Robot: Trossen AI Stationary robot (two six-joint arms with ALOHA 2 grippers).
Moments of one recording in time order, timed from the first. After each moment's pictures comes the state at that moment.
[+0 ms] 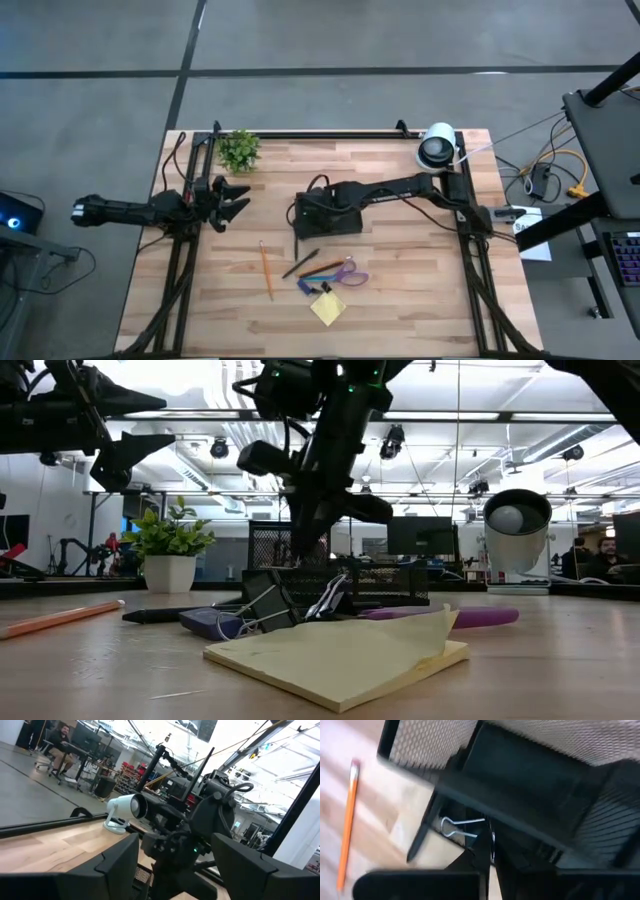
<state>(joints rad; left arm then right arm) -0.08 0.16 0.01 0.32 -0.35 -0.44 0.00 2.17 1.76 -0.81 0.06 1.09</state>
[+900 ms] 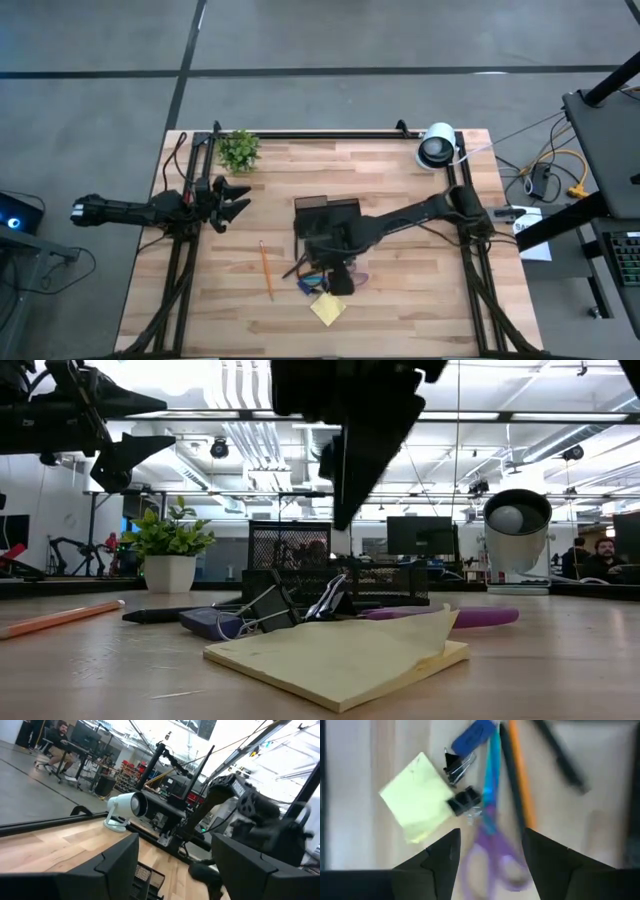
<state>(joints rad) -0.08 0.17 0.01 0.32 -0.34 -0.44 0.24 2.12 1.75 -0.92 -0.18 0.27</state>
